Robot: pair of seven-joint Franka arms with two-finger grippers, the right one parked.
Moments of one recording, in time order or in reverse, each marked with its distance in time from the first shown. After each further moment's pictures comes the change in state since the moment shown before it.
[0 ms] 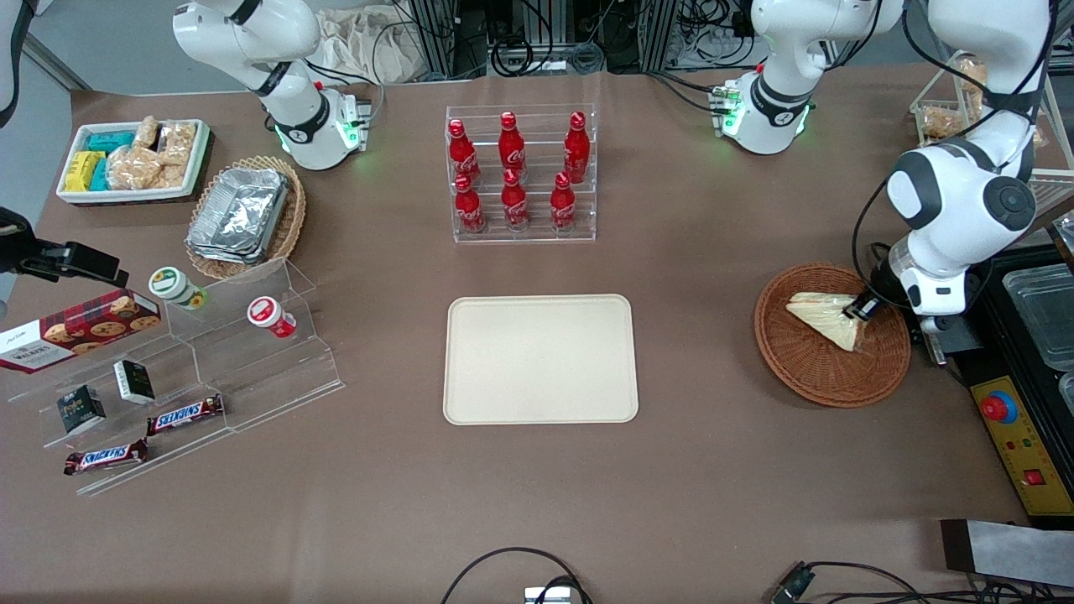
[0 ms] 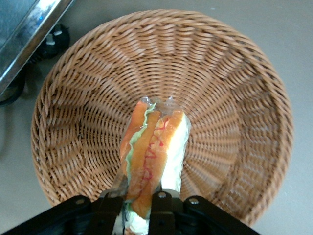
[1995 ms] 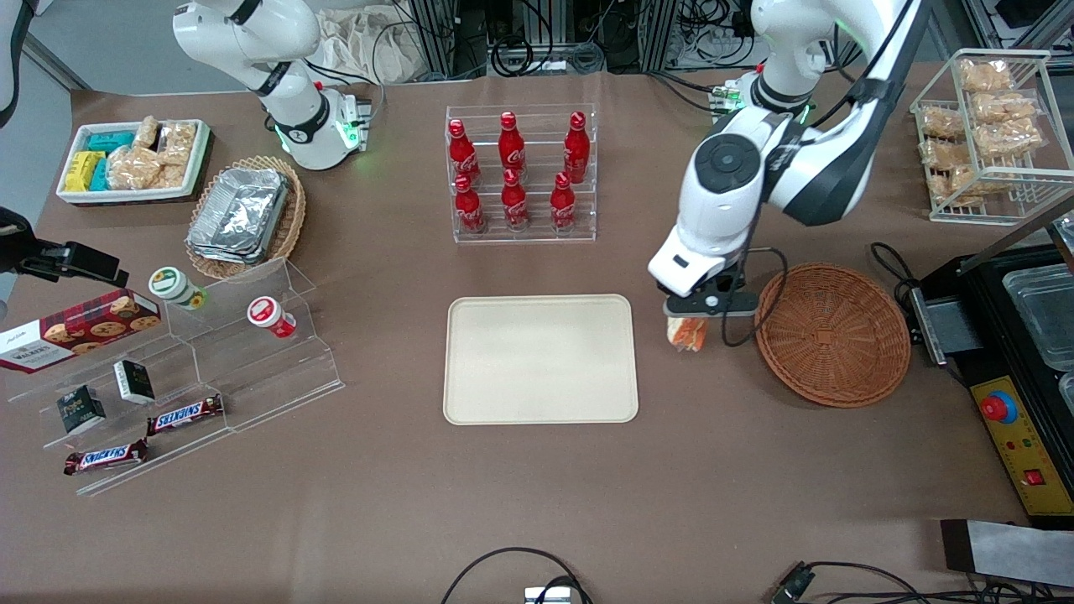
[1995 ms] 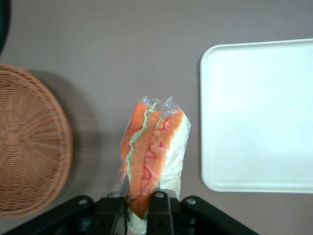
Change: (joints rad) arm -0.025 0.147 -0.660 0.439 0.382 -0.355 -0.117
